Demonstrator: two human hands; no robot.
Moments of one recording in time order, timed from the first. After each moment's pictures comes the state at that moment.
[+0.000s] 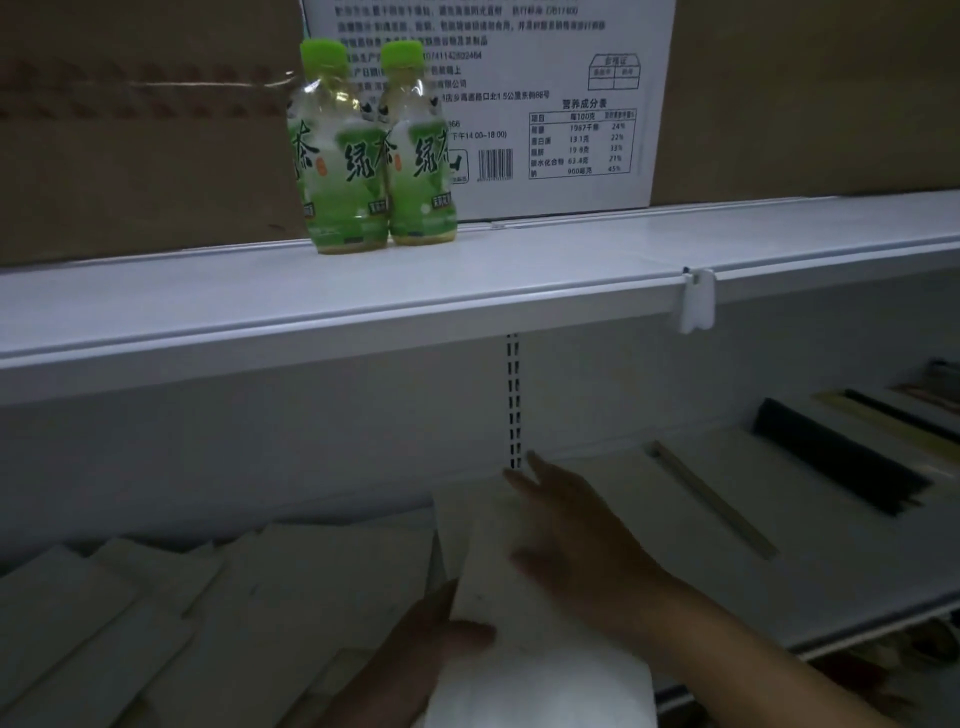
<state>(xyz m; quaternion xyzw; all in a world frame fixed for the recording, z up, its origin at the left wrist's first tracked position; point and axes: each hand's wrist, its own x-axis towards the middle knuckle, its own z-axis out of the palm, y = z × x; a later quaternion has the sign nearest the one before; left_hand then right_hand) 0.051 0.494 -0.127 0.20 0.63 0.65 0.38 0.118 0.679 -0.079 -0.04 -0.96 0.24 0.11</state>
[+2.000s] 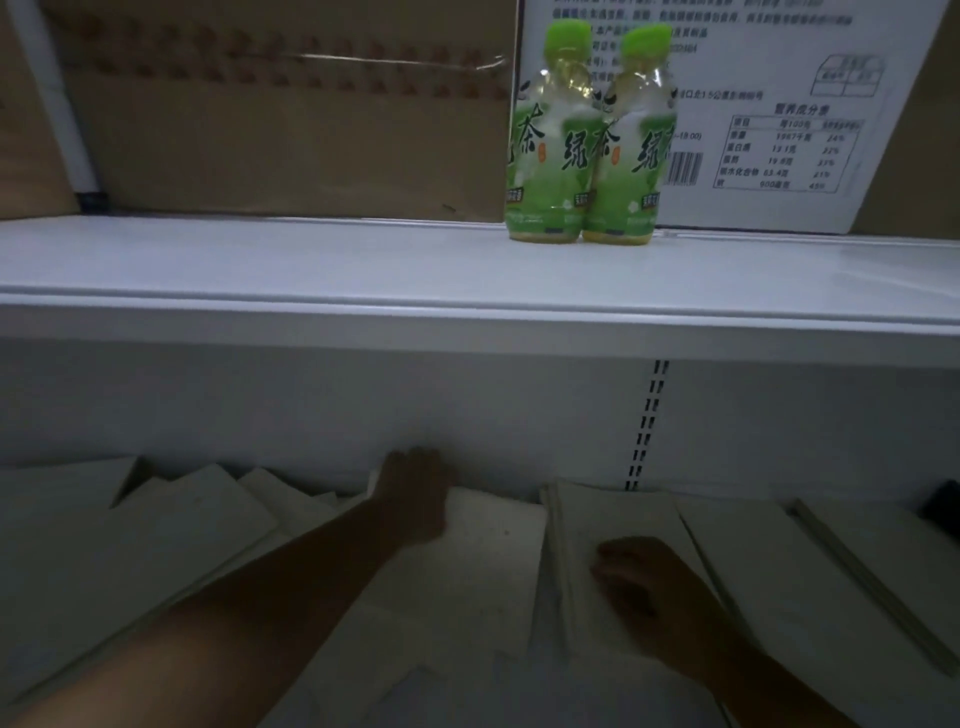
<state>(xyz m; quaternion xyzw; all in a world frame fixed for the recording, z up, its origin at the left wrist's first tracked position) -0.111 0.438 -0.102 0.28 0.94 -0.15 -0.08 0.065 0.690 -0.175 0.12 -0.94 0.17 0.27</state>
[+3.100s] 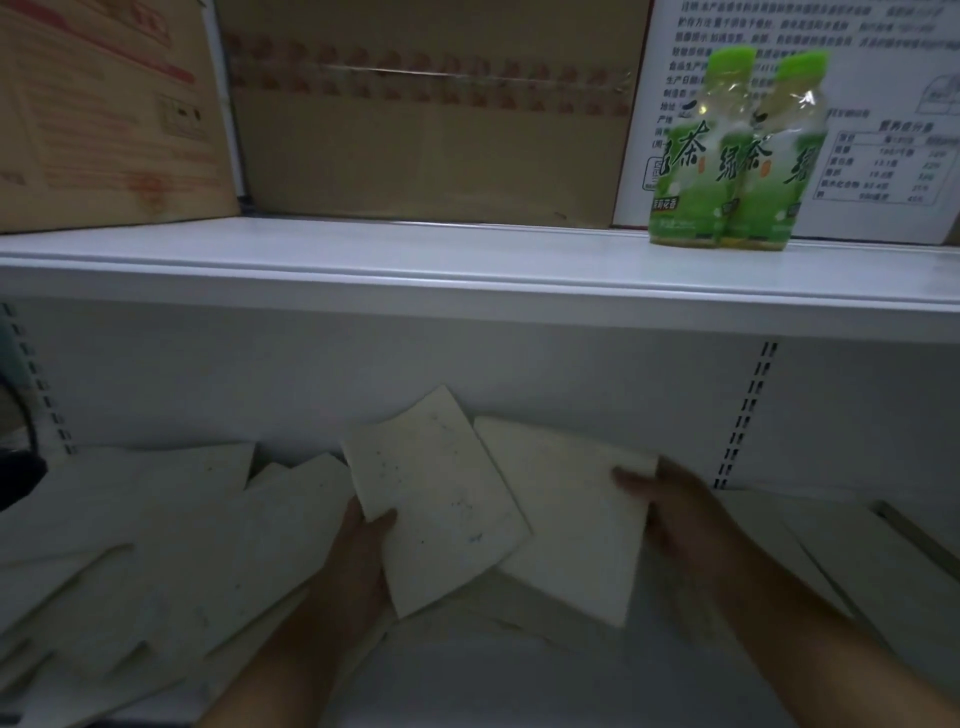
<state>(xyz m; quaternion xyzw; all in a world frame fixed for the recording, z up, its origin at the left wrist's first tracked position) -0.071 0.273 -0.142 0.00 0.52 0.85 0.08 0.015 0.539 -0.065 -0.09 -0.63 0.76 0.12</state>
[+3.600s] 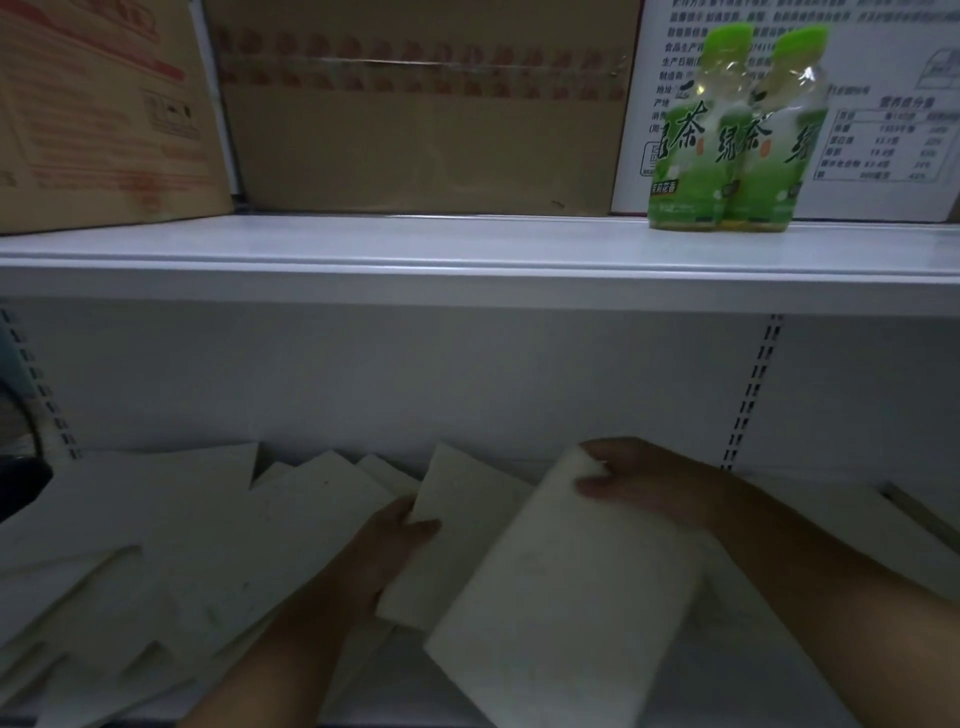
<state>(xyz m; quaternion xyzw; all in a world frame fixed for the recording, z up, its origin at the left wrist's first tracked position) -0.075 0.276 -0.128 0.06 0.71 0.68 0.17 -0.016 0.550 -0.053 -0.01 -0.90 0.44 -0.04</state>
